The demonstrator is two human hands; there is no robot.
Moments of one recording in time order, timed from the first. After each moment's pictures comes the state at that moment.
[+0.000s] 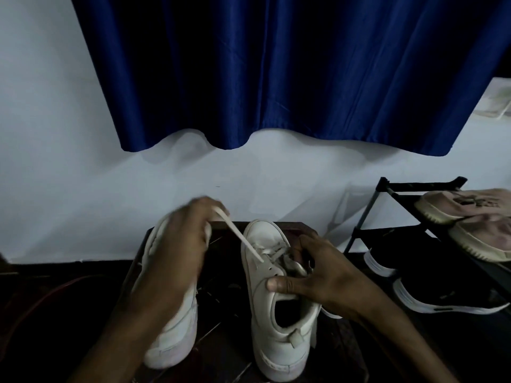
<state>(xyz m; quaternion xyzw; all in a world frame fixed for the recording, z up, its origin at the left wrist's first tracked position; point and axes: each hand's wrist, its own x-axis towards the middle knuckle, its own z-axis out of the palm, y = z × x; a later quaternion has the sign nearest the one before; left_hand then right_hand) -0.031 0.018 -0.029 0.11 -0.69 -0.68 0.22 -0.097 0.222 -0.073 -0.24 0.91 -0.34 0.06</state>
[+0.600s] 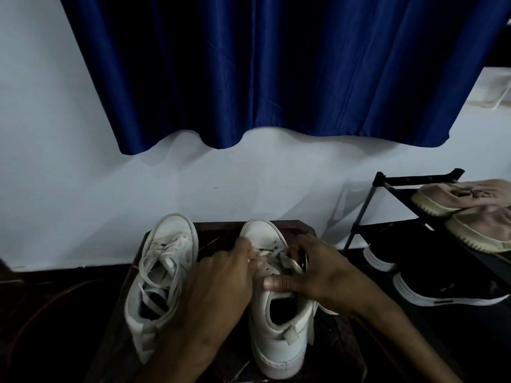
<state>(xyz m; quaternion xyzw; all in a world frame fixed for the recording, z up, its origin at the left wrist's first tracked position) -0.033 0.053 -0.079 0.04 -0.98 -0.13 0.16 -0.091 0.222 -0.063 -0.21 0.92 -0.33 0.09</state>
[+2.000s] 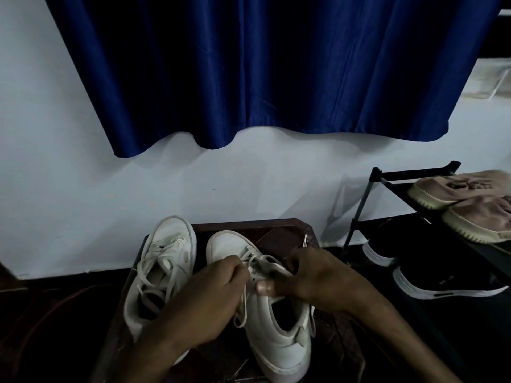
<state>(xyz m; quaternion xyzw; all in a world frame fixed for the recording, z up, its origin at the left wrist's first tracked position) -0.020 0.036 -0.072 0.03 -0.90 -0.43 -0.03 -0.084 0.219 -0.063 -0.19 0.93 -0.28 0.16</state>
